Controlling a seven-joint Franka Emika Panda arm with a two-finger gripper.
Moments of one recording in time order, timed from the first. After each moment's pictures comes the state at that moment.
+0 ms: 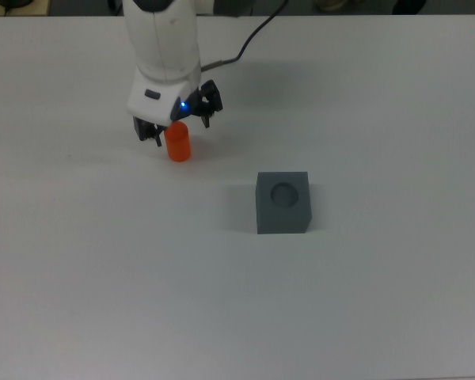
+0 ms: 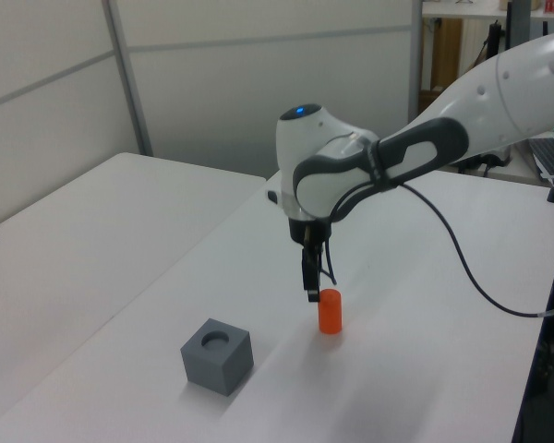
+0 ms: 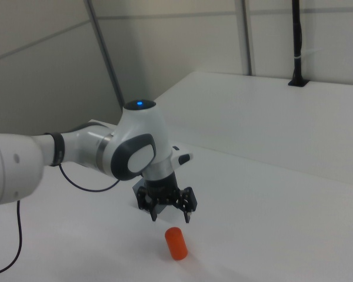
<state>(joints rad) -0.01 0.18 0.01 -1.93 -0.01 2.08 -0.43</state>
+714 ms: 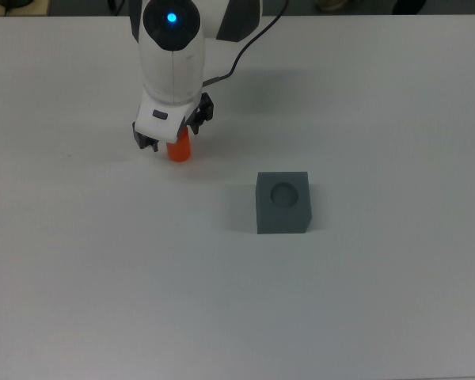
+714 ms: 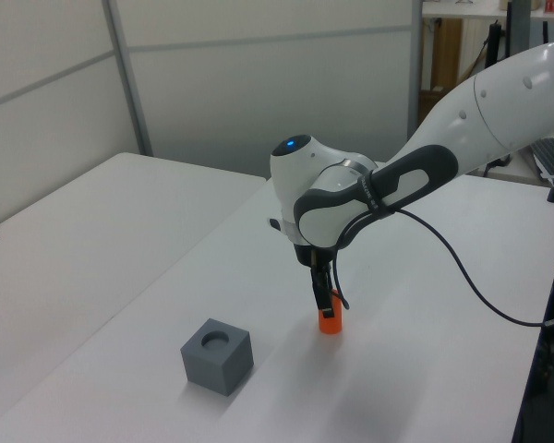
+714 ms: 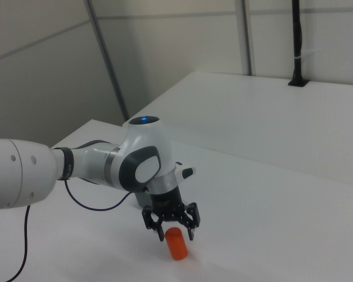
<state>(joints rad) -0.01 0.23 0.02 -1.95 -0.12 2.08 -0.43</state>
